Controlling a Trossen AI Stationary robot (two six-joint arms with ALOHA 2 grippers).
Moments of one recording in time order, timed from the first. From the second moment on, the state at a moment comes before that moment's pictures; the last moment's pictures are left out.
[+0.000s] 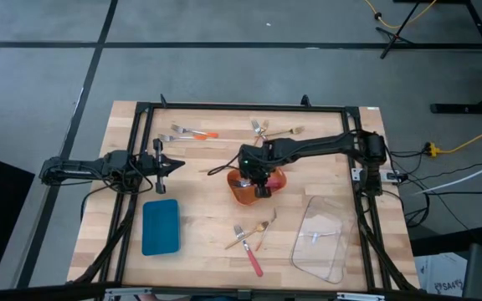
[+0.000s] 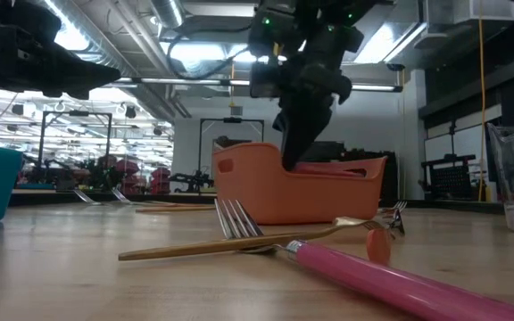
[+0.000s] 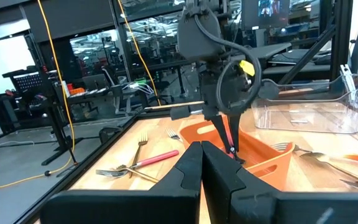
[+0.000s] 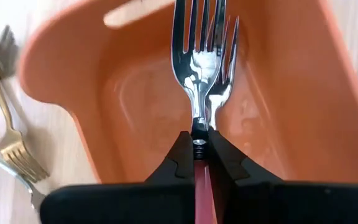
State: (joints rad) left arm -0.01 0.01 0.01 0.05 -0.20 0.17; right arm -0.07 1.94 1.45 -0.72 -0.19 -0.16
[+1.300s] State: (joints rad) left arm -0.01 0.01 0.01 0.16 -0.20 0.15; right arm -0.07 1.81 1.50 -0.86 -0.14 -0.19
